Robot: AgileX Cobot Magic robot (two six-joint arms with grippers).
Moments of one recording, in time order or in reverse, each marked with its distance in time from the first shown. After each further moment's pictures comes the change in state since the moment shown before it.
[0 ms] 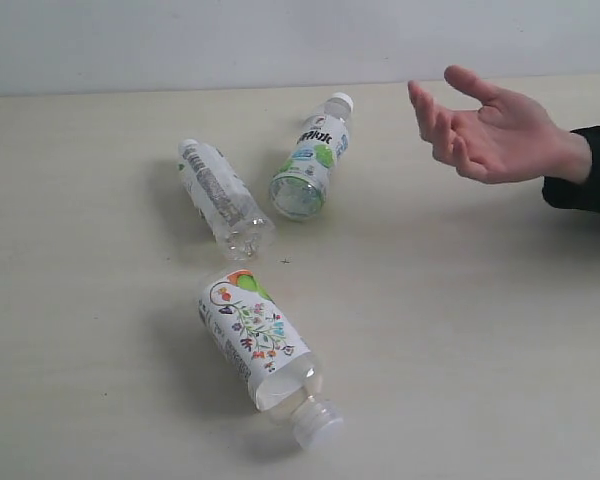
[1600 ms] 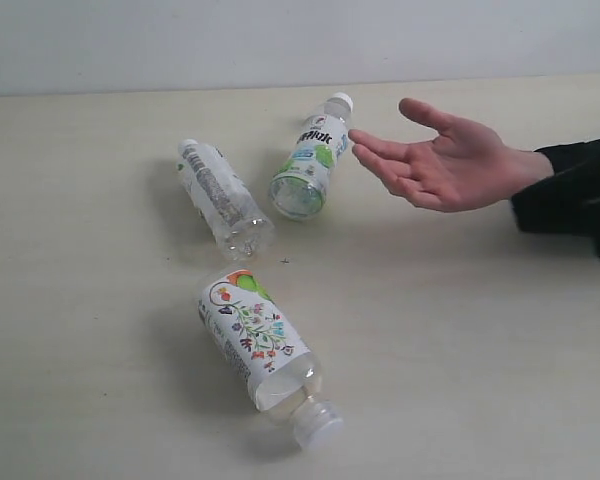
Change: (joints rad) left arm 0.000 0.000 0.000 0.000 0.000 0.000; right arm 0.000 0.921 -0.551 0.290 0.650 -0.127
